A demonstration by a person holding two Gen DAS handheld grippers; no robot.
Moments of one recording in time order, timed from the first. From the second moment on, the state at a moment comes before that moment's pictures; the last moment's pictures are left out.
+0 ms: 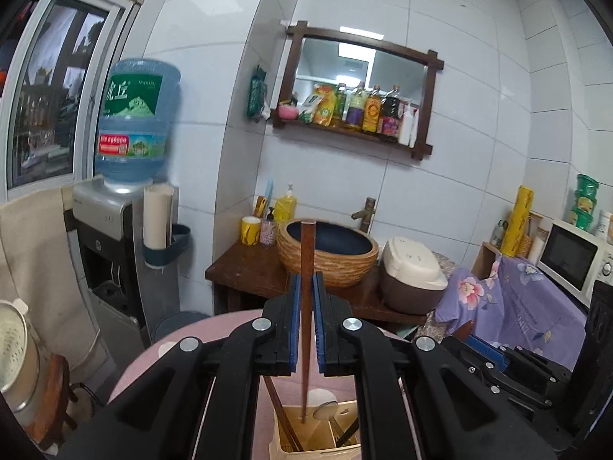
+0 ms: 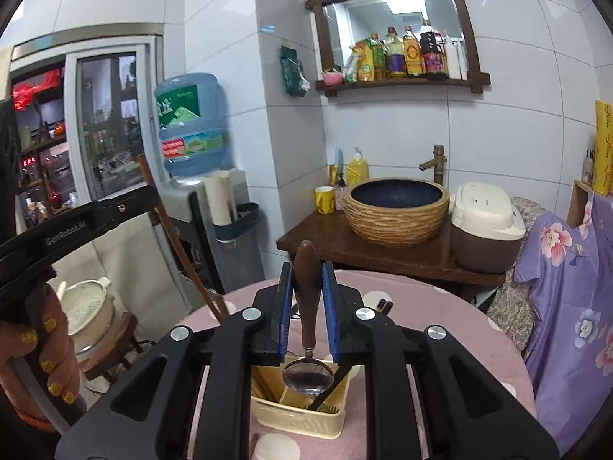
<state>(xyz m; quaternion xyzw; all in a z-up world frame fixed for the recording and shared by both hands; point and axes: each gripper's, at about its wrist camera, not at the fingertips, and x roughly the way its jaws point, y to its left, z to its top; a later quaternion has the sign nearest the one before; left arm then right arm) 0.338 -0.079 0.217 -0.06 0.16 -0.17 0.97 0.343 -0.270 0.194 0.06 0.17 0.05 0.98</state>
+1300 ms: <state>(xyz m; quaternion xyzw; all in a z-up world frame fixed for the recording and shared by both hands) 0.286 -0.032 0.053 -0.07 0.29 -0.14 0.94 0.289 -0.249 0.065 0.02 0.23 0.02 0.97</state>
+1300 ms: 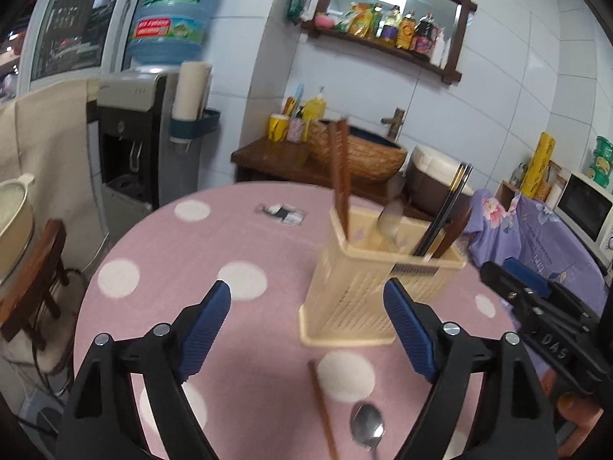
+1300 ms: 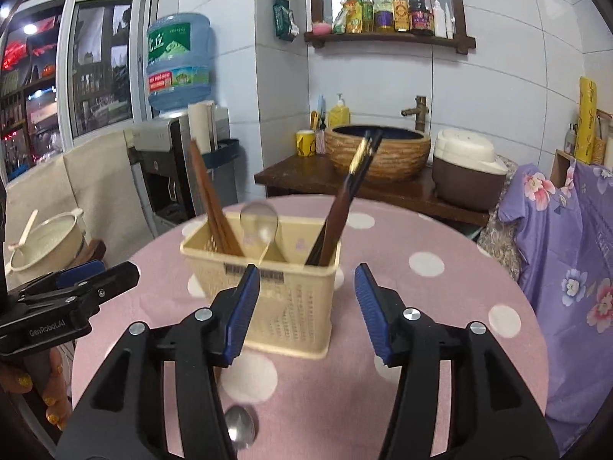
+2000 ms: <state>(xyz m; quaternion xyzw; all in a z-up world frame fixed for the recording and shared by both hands) 0.245 0.002 -0.037 -0.03 0.39 -0.06 0.92 0.261 -0.180 -0.064 0.01 0.42 0.06 0.91</state>
